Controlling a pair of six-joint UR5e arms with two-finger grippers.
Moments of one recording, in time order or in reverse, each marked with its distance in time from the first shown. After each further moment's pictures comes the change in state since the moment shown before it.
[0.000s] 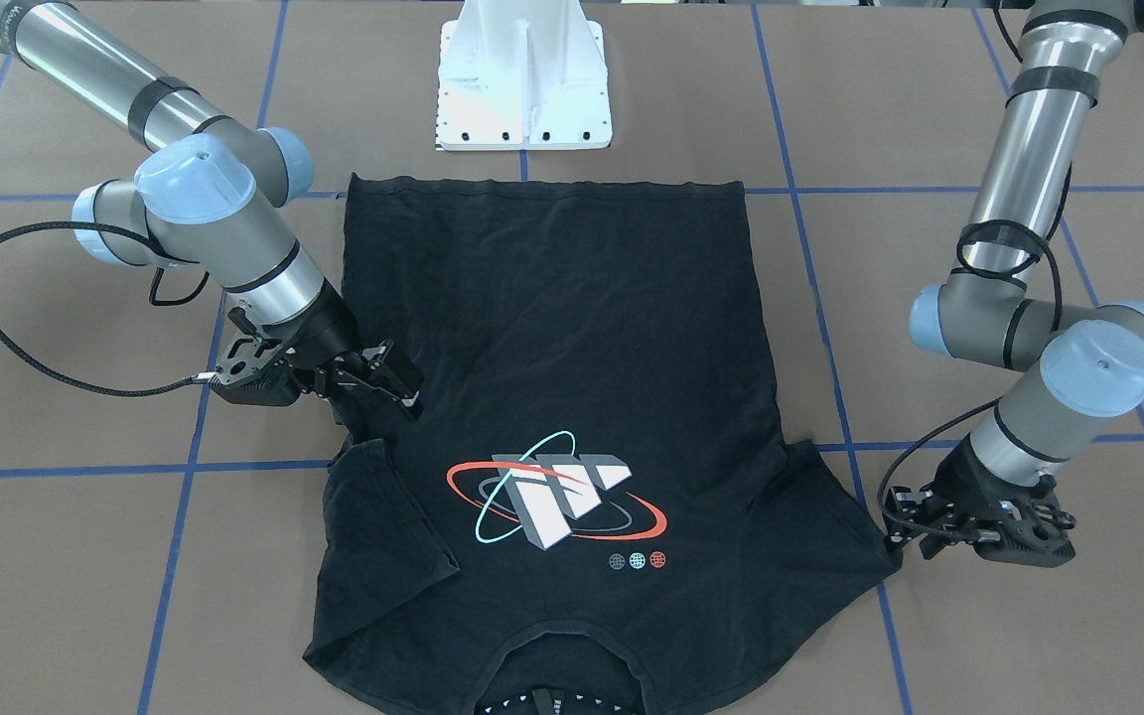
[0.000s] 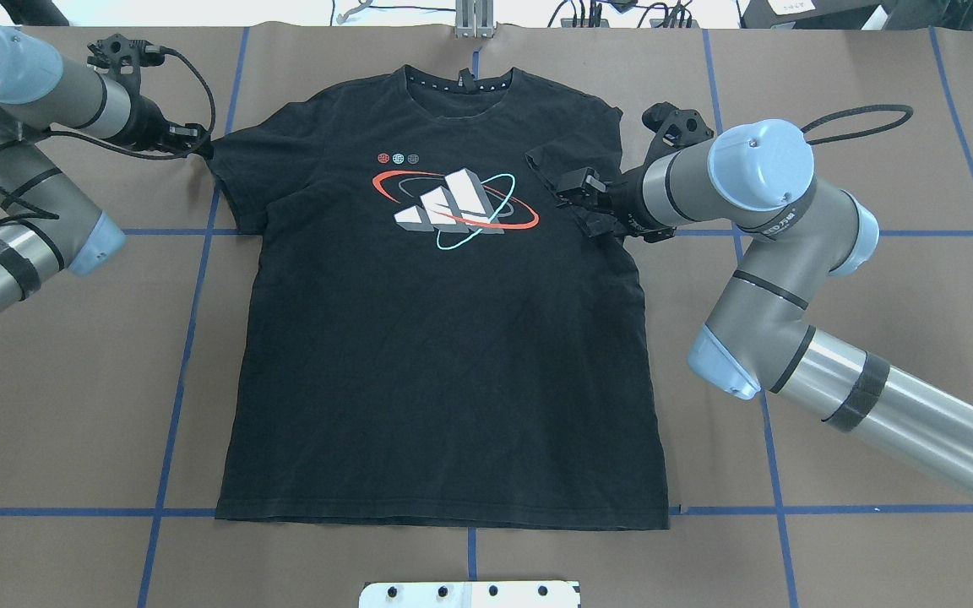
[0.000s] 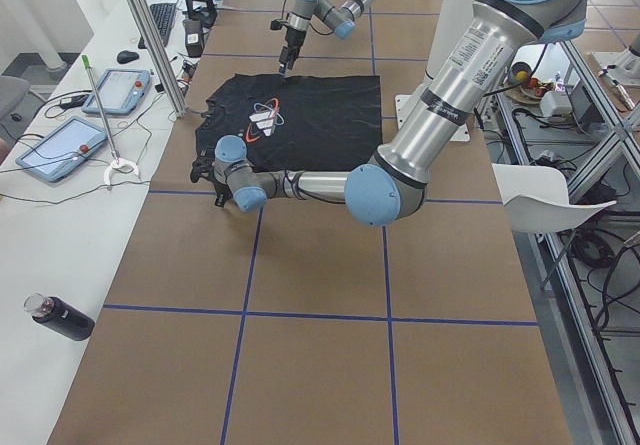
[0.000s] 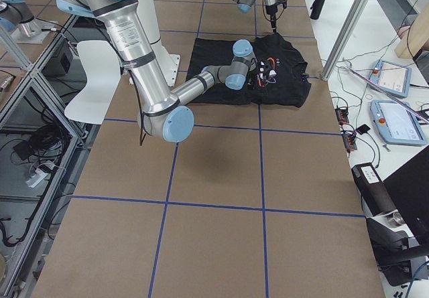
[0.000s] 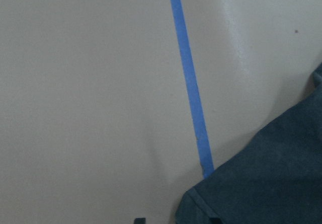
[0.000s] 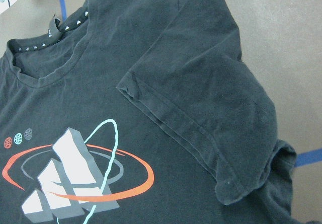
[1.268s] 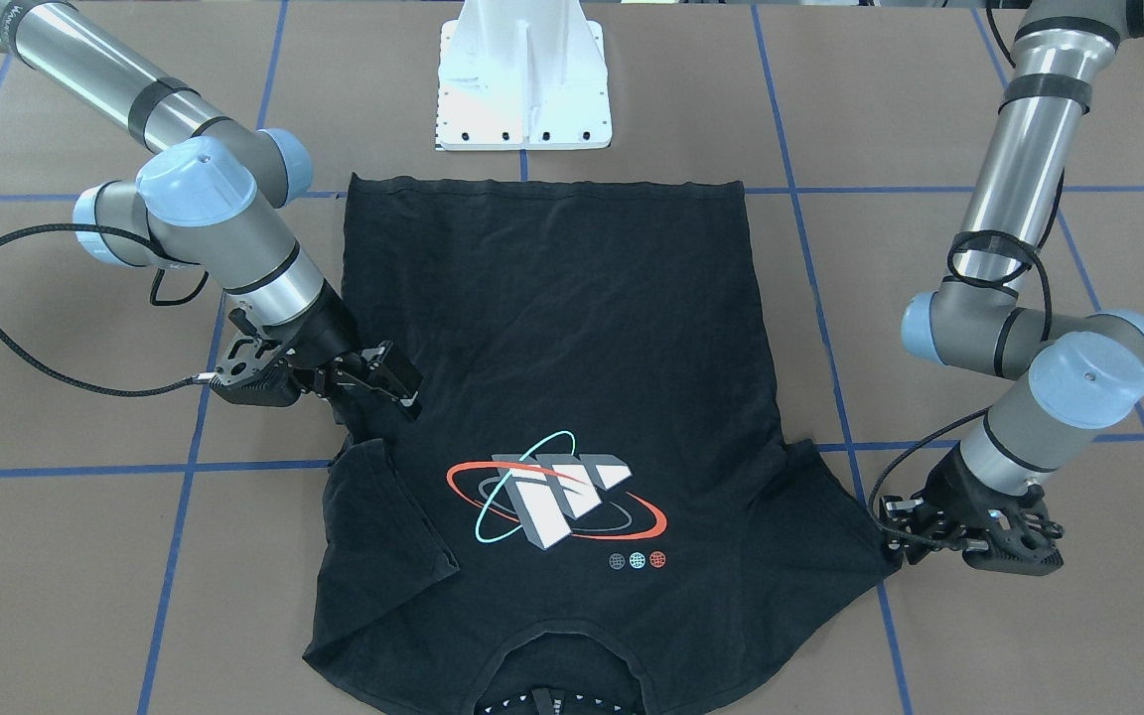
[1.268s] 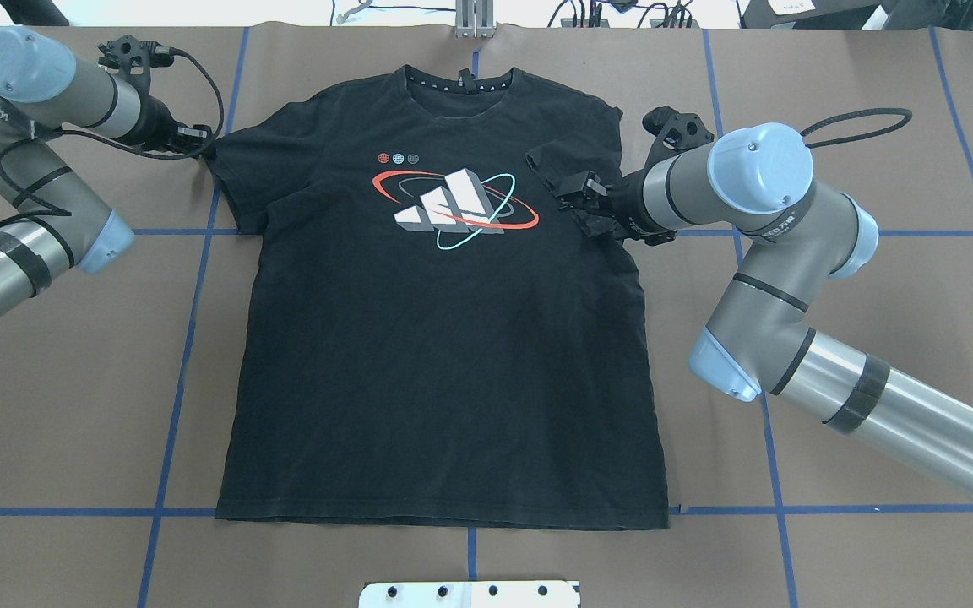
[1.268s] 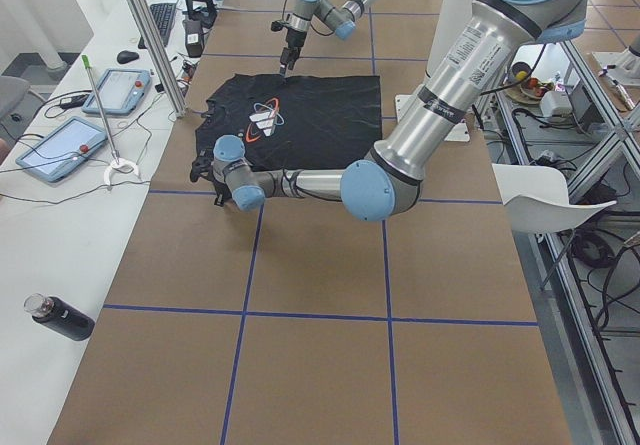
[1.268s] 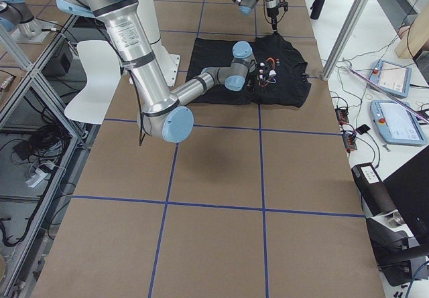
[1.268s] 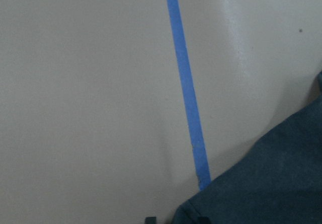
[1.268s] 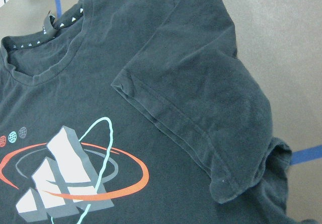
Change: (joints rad) left arm 0.007 -0.024 0.036 -0.005 0.000 0.000; right arm -0.003 -0.004 -0.002 0.000 0.000 -0.001
